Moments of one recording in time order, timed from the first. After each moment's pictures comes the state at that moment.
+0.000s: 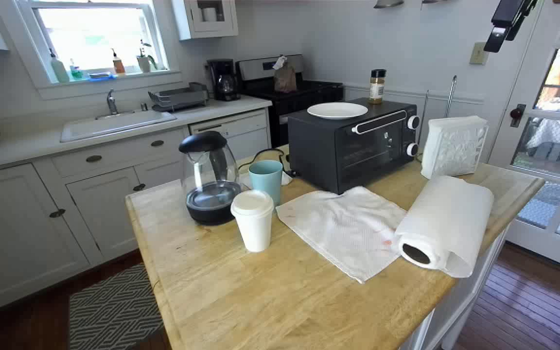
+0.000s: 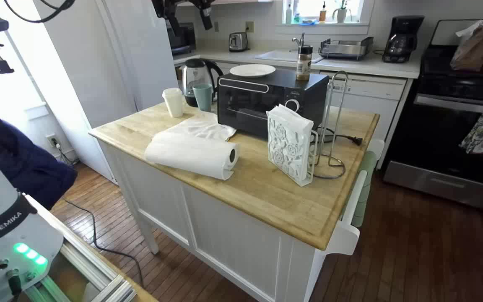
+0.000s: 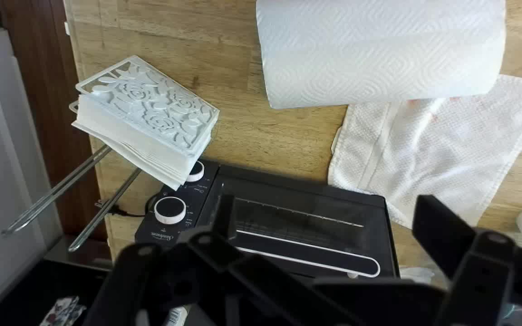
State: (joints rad) arm -0.12 -0.45 -0.17 -2.30 -0.19 2.09 -0.25
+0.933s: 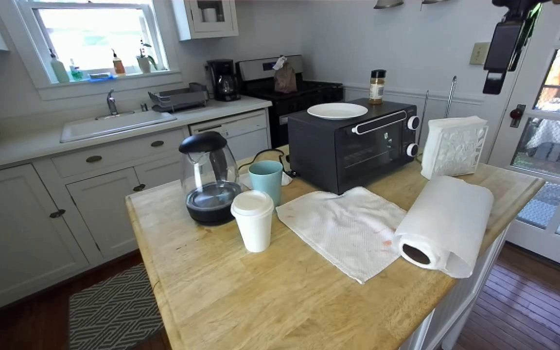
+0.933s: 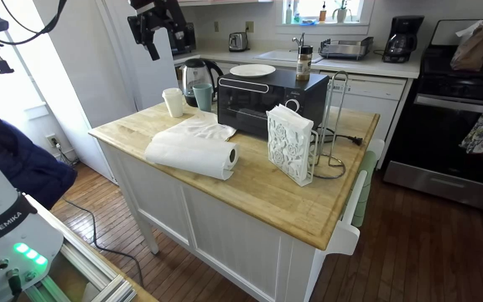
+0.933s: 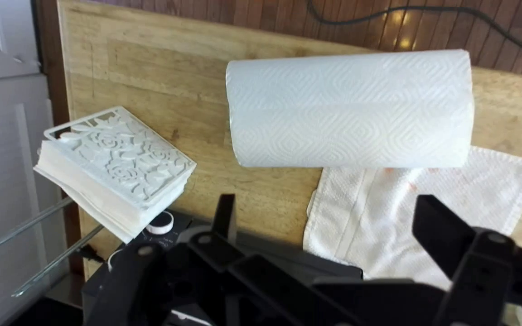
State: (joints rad) arm -0.10 -0.46 0.02 -2.41 -0.30 2.01 -0.05
